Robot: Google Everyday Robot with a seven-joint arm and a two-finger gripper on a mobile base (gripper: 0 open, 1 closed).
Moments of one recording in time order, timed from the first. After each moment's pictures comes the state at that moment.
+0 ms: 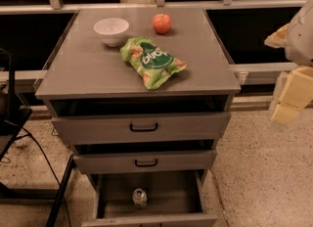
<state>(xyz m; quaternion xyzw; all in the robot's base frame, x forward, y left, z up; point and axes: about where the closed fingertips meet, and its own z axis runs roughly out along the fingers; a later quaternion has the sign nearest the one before) 0.438 -0.216 0.977 -0.60 0.78 -0.04 0.16</state>
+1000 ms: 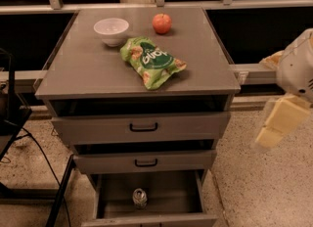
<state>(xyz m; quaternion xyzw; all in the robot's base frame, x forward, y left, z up) 0.422 -0.200 0.943 -0.58 0.79 0.00 0.19</state>
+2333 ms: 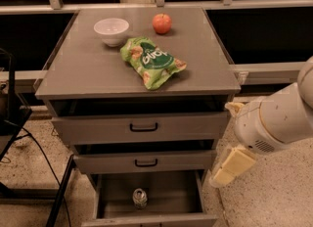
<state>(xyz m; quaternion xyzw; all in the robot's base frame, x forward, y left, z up) 0.415 -0.156 0.829 -0.56 0.79 0.05 0.24</state>
